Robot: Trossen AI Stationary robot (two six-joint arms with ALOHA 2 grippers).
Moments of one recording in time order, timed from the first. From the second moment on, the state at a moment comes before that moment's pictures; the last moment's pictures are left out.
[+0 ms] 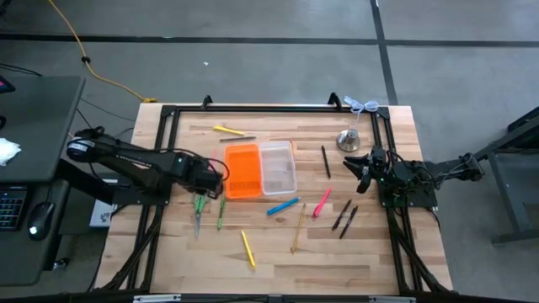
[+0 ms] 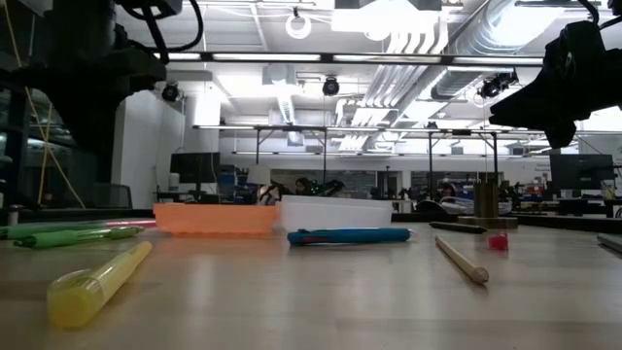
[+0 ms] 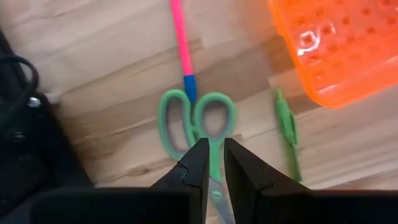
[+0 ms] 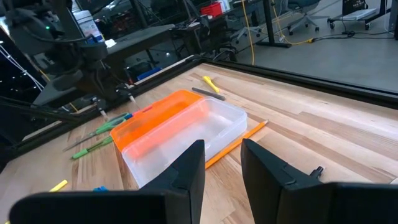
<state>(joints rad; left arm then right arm) -0.18 1.24 0.91 -1.17 -0.15 -1.40 0.21 0.01 0.10 -0.27 0.64 0.47</state>
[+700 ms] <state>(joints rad) -0.24 1.24 0.74 -1.01 -0.12 -1.47 0.21 0.01 0.10 -0.27 0.61 0.48</state>
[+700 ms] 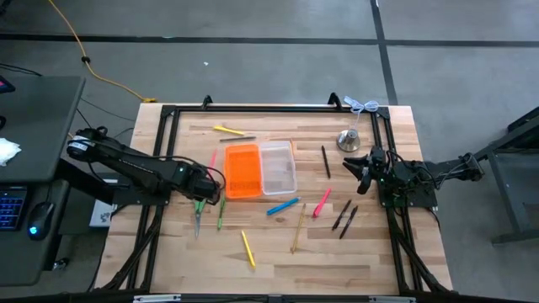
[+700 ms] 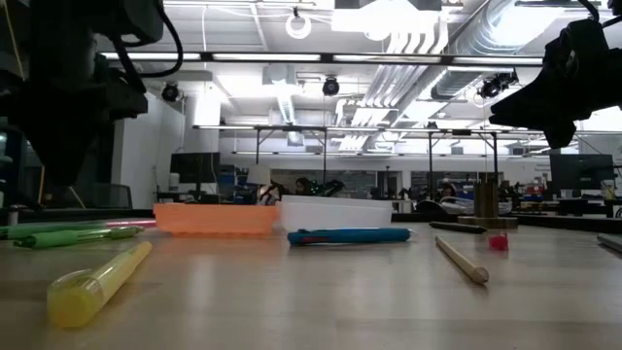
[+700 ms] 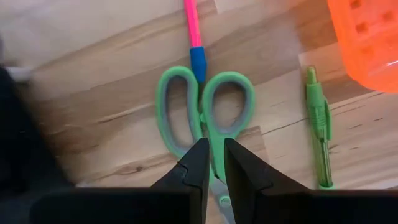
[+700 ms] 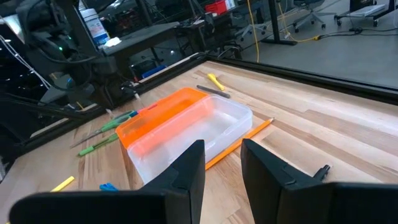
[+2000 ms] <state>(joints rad) -0.24 1.24 0.69 -0.91 -0.18 -1.47 0.21 0.01 0.10 -0.27 0.62 0.54</state>
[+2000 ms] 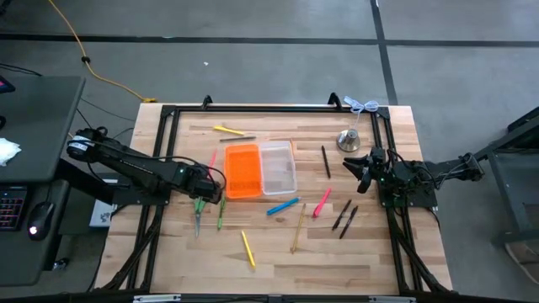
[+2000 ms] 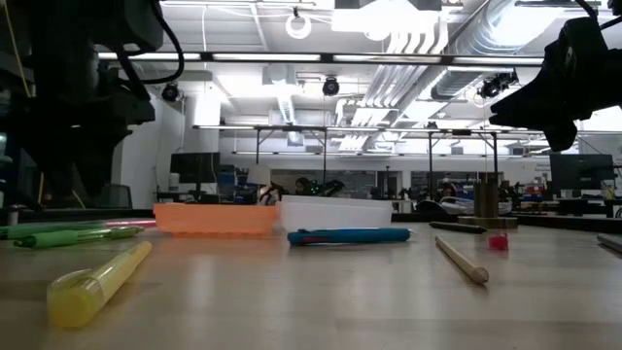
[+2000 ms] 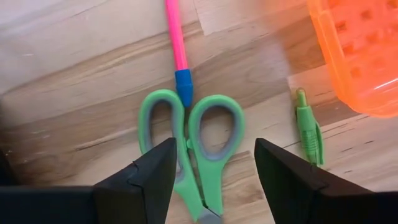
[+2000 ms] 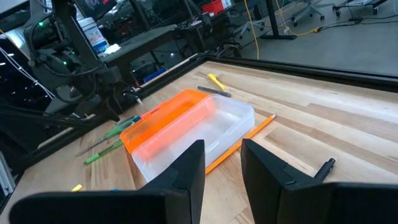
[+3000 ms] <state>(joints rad) -0.24 1.47 0.70 -0.86 -0.14 -1.46 0.21 0.01 0.10 -0.27 0.60 0.54</state>
